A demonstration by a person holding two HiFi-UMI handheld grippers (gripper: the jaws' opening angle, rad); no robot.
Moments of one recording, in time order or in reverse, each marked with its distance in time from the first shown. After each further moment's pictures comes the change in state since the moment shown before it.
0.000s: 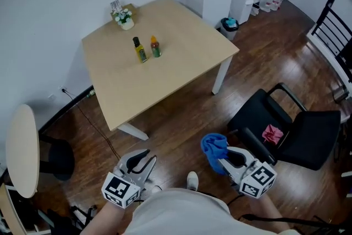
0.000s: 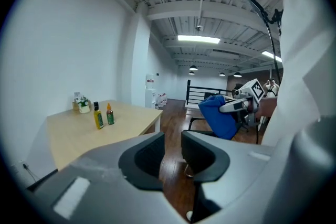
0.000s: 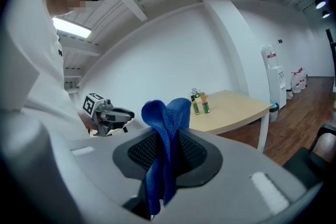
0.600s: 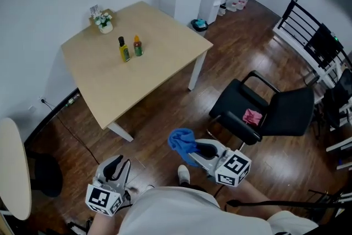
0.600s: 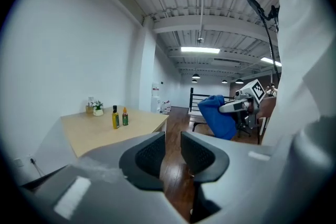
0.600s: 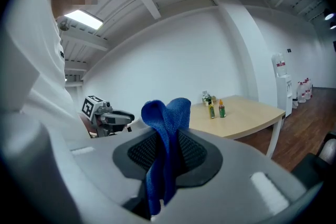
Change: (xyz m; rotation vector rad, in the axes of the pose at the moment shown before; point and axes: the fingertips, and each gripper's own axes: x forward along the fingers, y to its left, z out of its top) left arm -0.134 0.036 -0.038 -0.014 -0.091 0.052; right arm 0.052 0.135 -0.001 -0.087 -0.022 0.023
